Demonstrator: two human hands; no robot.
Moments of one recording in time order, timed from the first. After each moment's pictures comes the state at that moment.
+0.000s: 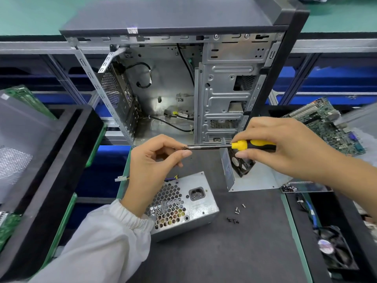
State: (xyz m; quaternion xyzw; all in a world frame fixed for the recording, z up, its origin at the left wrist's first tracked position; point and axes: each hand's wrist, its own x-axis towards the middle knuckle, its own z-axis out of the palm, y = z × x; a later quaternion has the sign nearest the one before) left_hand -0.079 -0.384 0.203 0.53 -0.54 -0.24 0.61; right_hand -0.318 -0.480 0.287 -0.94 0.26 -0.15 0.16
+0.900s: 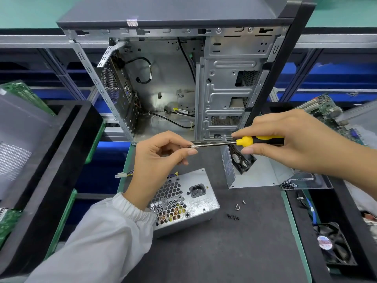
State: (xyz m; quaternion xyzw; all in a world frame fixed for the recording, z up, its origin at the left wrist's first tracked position) left_hand -0.083 -0.389 0.206 0.50 -0.53 -0.29 0.61; right_hand -0.320 -0.481 0.301 -0.94 0.26 -0.09 0.18
